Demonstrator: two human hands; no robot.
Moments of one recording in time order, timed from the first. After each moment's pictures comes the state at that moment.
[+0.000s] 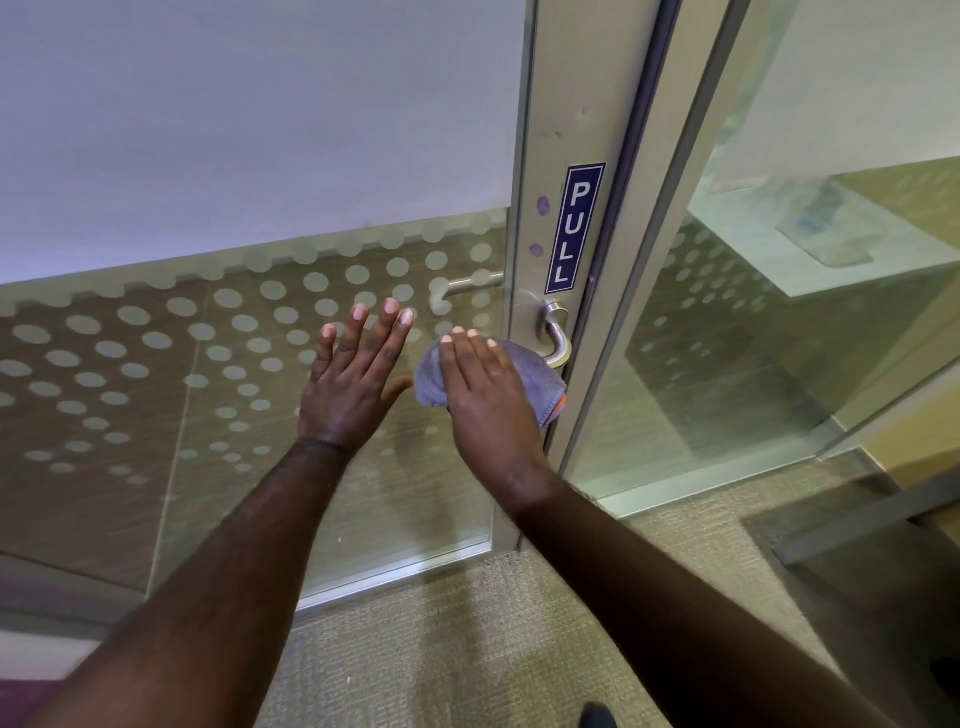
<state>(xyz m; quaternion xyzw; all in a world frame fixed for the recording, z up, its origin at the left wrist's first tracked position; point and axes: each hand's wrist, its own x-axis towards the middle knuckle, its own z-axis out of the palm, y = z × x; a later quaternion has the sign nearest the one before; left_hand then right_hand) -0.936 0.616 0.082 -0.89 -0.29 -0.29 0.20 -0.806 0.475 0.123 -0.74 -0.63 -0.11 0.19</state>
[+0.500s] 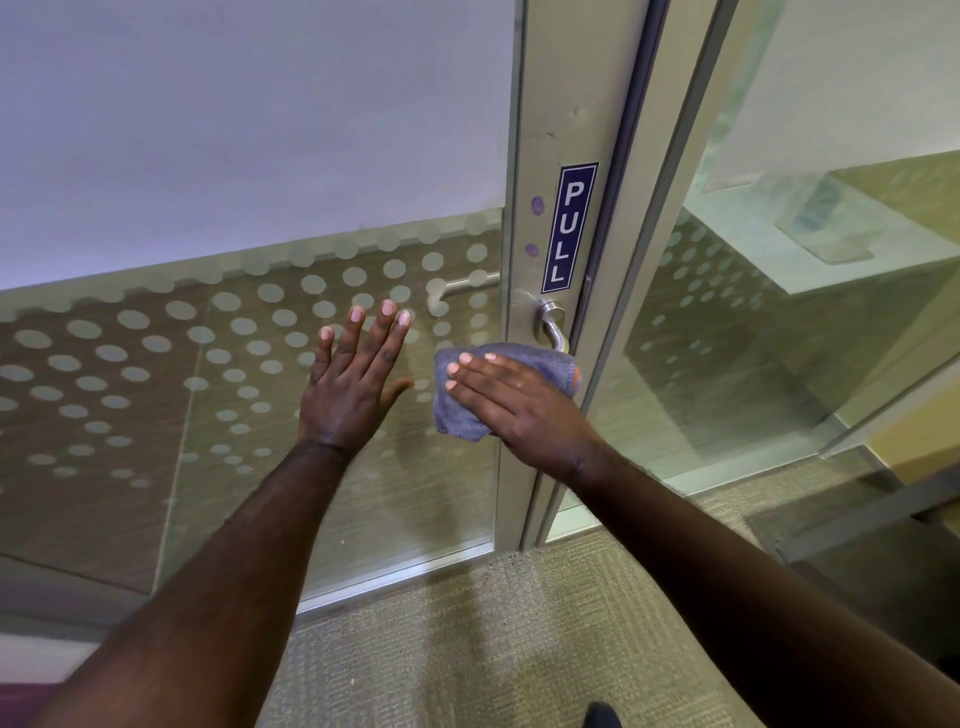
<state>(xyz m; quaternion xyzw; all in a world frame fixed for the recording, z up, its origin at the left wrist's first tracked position) -0.935 0.617 0.080 -0.89 -0.29 -0.29 0.21 -0.741 0.461 0.099 -0.52 -0.79 -0.21 0.24</state>
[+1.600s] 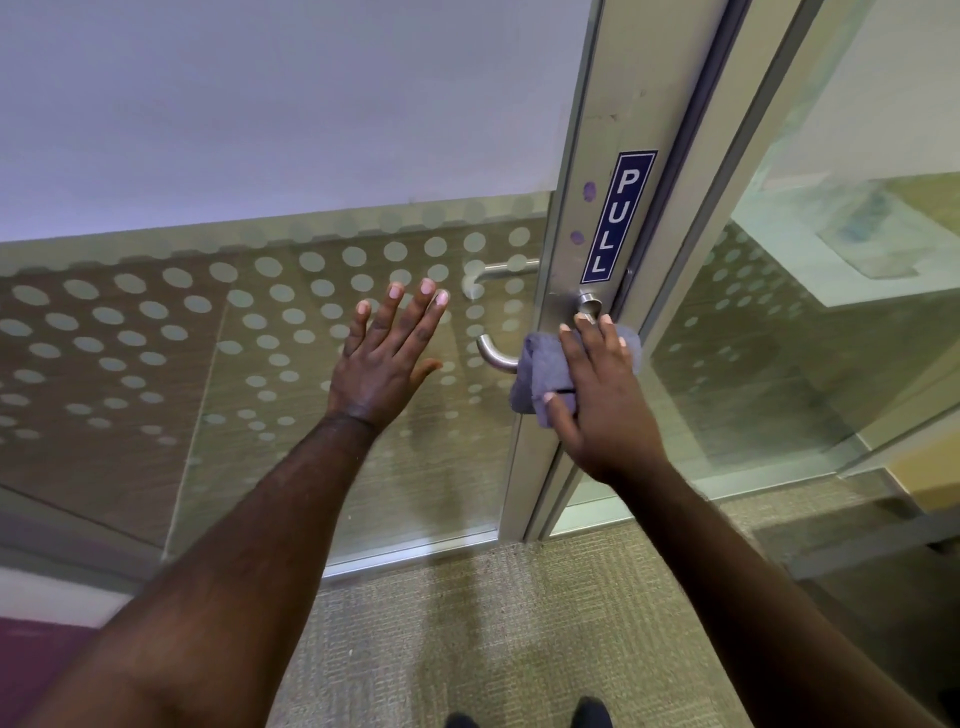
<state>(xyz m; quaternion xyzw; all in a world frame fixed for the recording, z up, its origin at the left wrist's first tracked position) -0.934 0.614 0.083 -0.89 -0.31 -0.27 0.19 -0.729 0.427 0.105 -0.76 -0.61 -0.04 0.23</state>
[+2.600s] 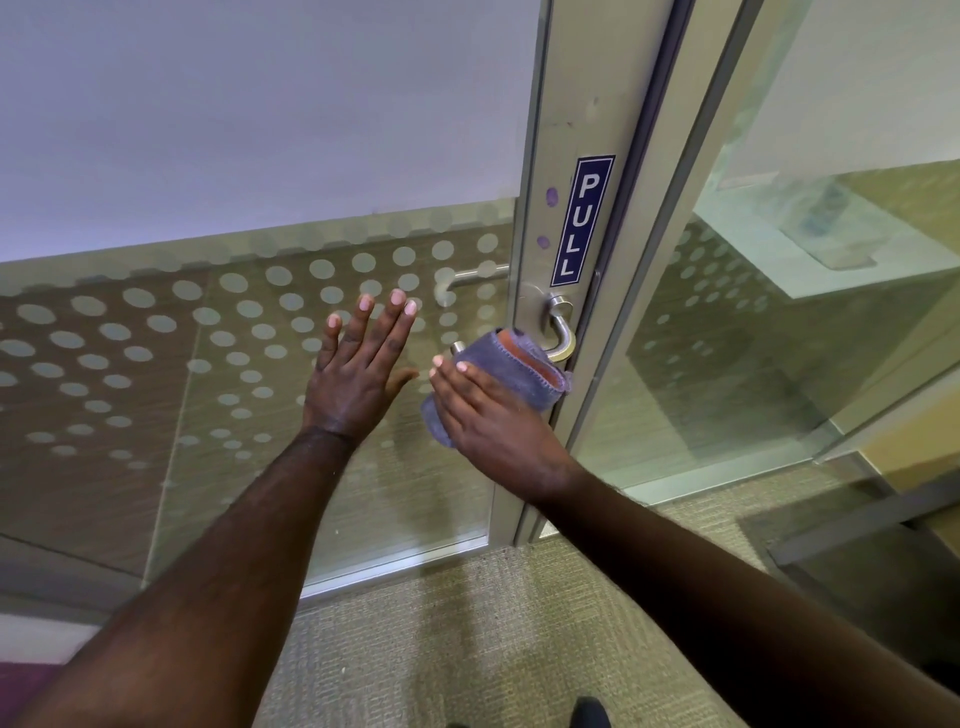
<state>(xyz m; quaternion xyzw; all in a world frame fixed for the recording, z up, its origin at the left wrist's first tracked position) -0.936 0.616 0.078 -0.89 -0.29 -0.29 0.20 -0.785 0.462 0.092 -0.59 -0.77 -0.25 0.02</state>
